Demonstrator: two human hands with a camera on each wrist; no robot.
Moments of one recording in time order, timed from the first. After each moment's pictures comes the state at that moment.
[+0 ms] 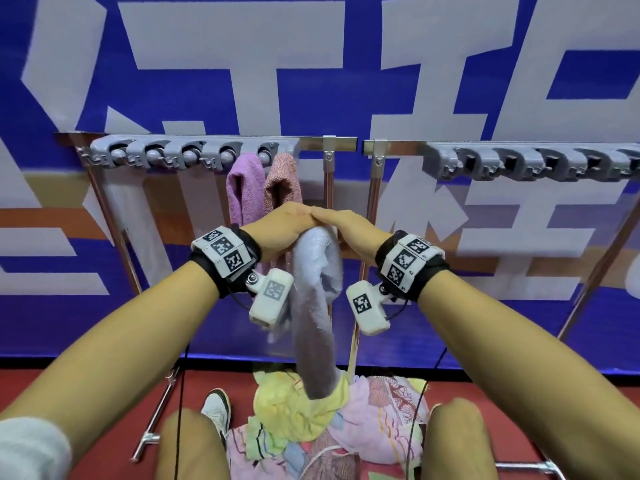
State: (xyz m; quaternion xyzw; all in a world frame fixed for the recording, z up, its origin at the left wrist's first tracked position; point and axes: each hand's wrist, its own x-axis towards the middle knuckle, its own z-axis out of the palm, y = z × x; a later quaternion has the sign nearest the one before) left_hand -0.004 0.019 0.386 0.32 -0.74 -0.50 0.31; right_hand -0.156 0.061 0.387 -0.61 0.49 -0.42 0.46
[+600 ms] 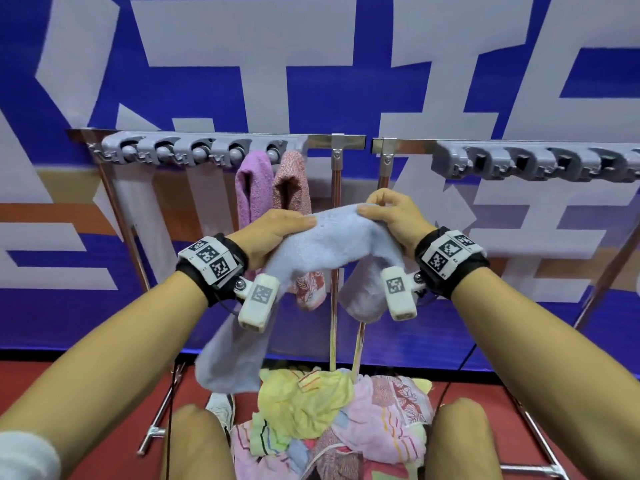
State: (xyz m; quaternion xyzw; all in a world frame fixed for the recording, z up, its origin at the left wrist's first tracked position) left_hand 0.029 0.013 0.371 0.34 -0.65 -0.58 0.34; right_hand -0.210 0.051 0.382 -0.57 0.49 -0.55 0.37
